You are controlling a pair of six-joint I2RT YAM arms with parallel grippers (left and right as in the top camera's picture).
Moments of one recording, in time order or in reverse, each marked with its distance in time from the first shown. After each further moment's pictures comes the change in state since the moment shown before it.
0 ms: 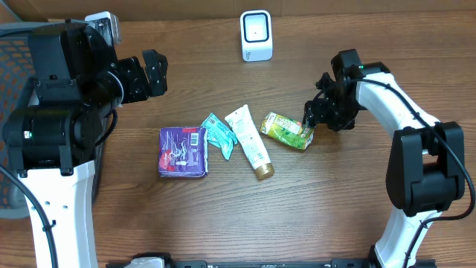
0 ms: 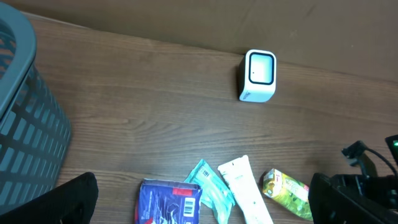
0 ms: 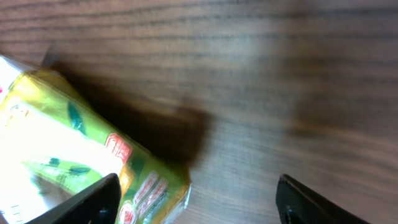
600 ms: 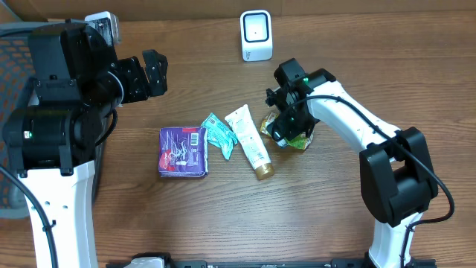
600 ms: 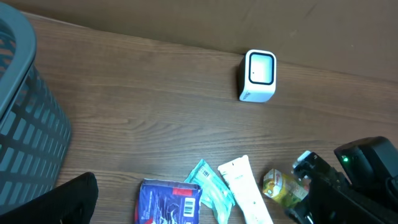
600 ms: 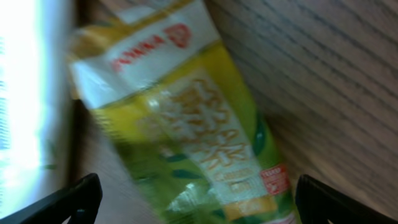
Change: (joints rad) left arm 0.000 0.000 0.000 0.000 0.000 0.000; right arm 0.285 0.004 0.014 0.036 0.241 -0.309
